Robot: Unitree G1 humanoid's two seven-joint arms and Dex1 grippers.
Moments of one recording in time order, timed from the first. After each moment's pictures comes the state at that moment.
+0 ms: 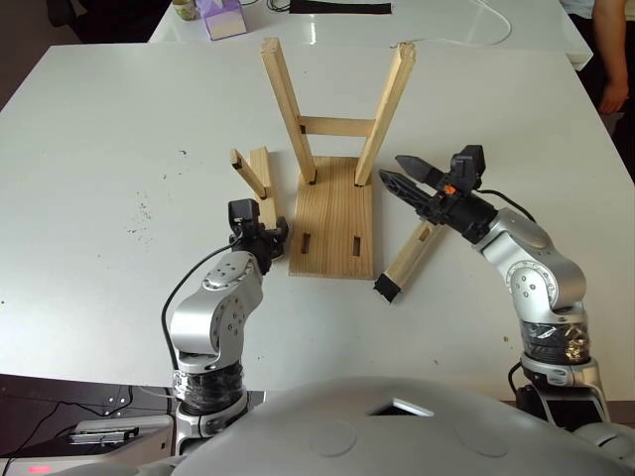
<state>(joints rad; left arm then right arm) 0.10 0.04 0.02 -0.58 -0.28 1.11 0.18 -0.10 -0.32 0.00 -0.26 0.61 0.52 0.66</state>
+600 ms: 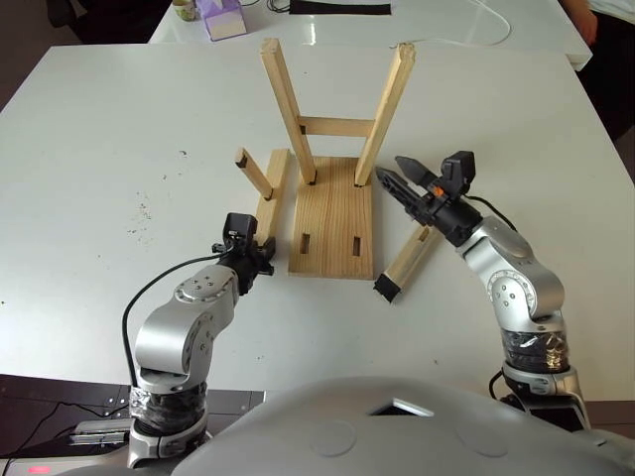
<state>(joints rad) 0.16 0.27 0.00 -0.66 -0.28 1.19 -0.02 -0.08 -0.21 0.00 -0.28 0.55 0.52 0.44</state>
